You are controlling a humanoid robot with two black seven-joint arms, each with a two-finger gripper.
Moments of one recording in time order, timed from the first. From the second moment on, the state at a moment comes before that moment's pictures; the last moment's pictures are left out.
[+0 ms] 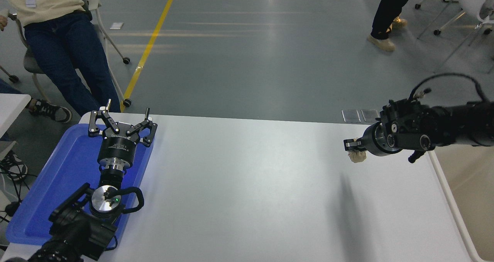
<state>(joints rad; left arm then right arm) -0.50 0.10 -1.16 -0.54 -0.09 -0.64 -0.36 1.72 -0.31 -1.17 1.17 -0.41 0.19 -0.04</state>
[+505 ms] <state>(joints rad) -0.50 0.10 -1.16 -0.54 -0.09 -0.64 -0.36 2.12 -0.35 -1.26 1.45 -0.40 0.29 -0.03</state>
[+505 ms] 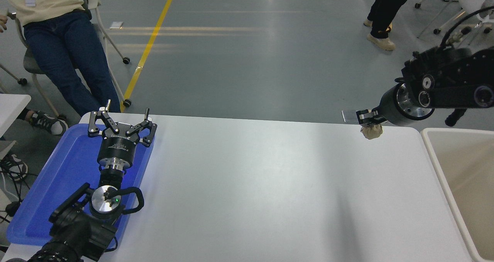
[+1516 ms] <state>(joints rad) -0.50 0.10 -1.16 -0.54 -0.09 -0.64 -0.36 2.26 -0.48 -1.28 1.49 -0.44 0.47 -0.04</state>
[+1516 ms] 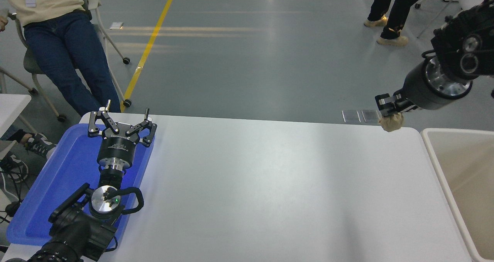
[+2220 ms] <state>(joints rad) -0.50 0.10 -1.16 -0.54 -0.09 -0.64 -0.36 1.94 -0.82 -1.19 1.04 -0.64 0.62 0.00</state>
